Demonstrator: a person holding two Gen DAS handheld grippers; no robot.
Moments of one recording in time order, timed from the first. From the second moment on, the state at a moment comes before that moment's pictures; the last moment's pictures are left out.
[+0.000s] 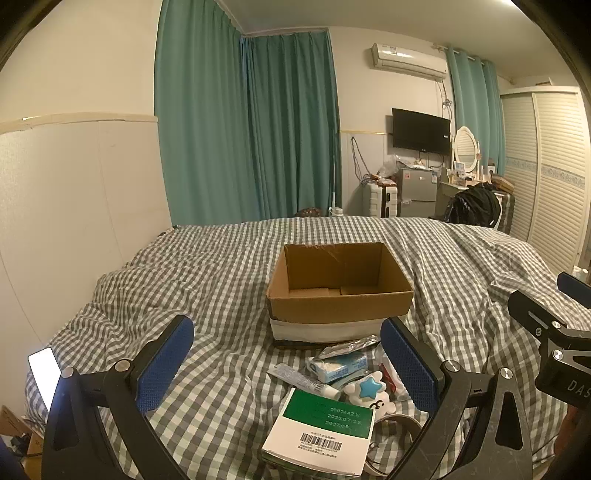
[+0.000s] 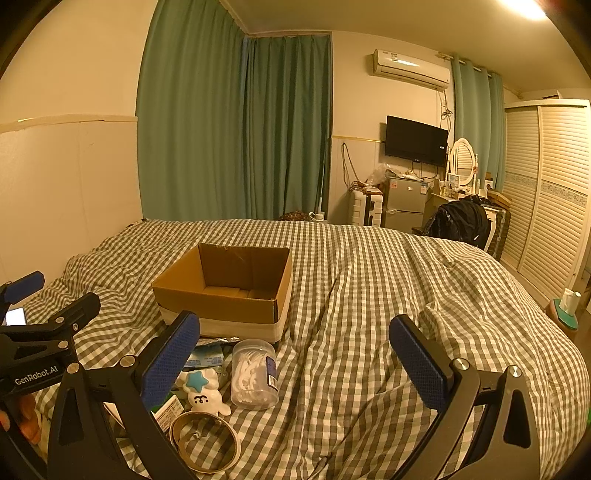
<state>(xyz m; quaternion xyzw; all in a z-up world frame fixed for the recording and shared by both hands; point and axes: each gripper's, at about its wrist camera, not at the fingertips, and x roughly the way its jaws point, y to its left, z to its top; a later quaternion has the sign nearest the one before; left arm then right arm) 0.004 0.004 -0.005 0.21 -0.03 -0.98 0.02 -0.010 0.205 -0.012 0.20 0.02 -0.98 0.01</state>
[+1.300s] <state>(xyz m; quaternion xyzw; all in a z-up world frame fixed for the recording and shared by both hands) 0.002 0.001 -0.012 0.23 -0.03 -0.97 0.01 -0.008 0.197 -0.015 0.20 0.02 -0.98 0.02</state>
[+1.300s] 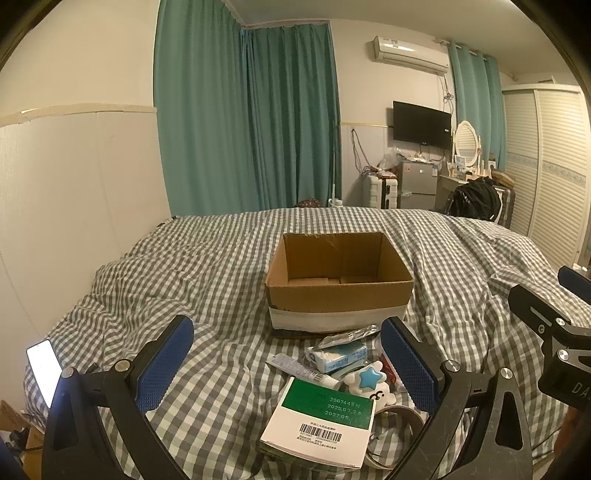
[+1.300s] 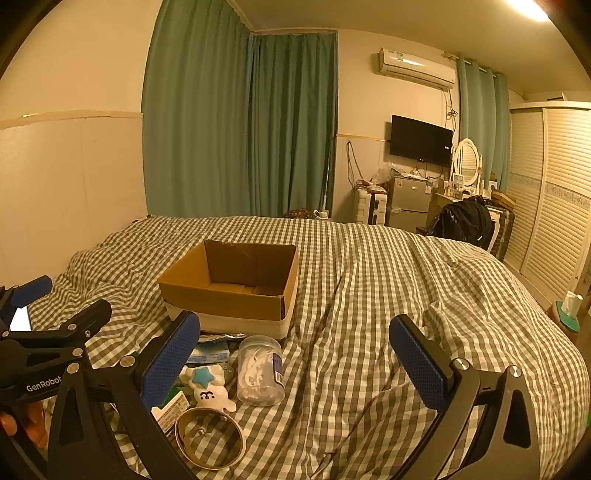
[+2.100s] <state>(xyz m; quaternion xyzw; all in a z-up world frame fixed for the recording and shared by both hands) 0.012 -0.002 -0.074 0.34 -0.04 -0.94 -0.05 -0.016 0.196 -0.032 0.26 0.04 -0.96 0.05</state>
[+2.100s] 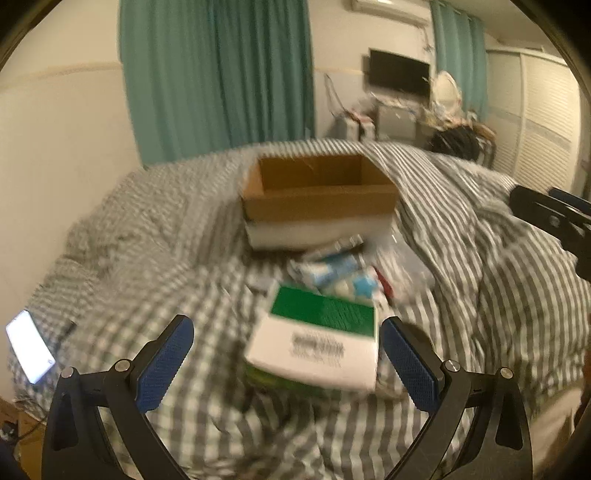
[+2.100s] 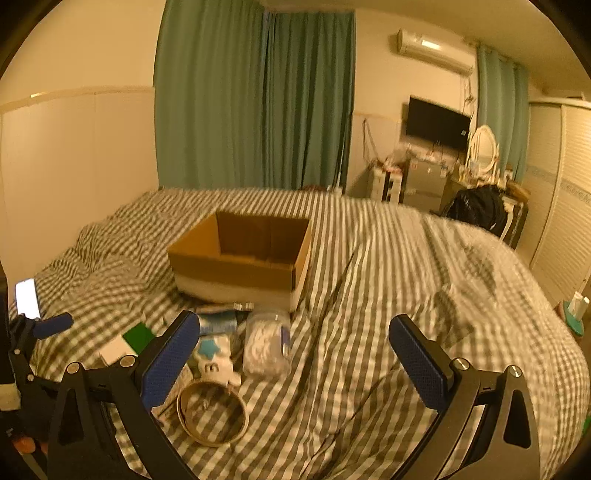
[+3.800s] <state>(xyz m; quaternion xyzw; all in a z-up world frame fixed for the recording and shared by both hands) -0.005 0.026 -0.132 0.38 -0.13 -0.91 -0.08 -0.056 0.177 -0.143 0.46 0.04 -0.87 0.16</state>
